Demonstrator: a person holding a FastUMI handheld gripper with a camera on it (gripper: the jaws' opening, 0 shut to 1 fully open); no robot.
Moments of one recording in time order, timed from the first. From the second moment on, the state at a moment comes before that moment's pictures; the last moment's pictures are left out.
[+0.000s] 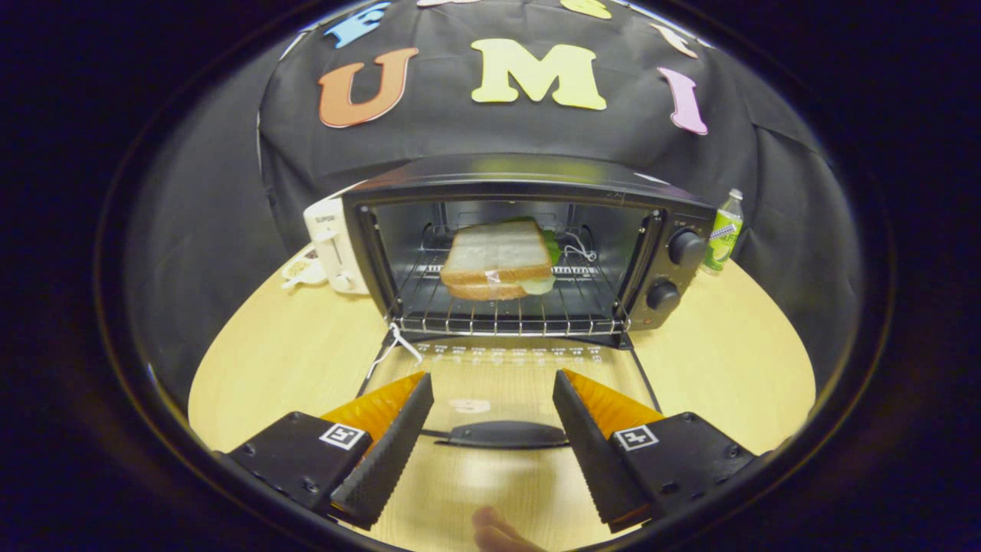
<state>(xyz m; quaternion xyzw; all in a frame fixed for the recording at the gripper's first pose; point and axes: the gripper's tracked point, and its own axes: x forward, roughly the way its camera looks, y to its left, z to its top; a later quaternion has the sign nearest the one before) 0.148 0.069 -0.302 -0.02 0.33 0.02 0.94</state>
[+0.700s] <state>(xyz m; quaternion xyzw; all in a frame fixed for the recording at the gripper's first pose) 0.099 0.062 -0.332 -0.01 0.40 0.01 0.92</state>
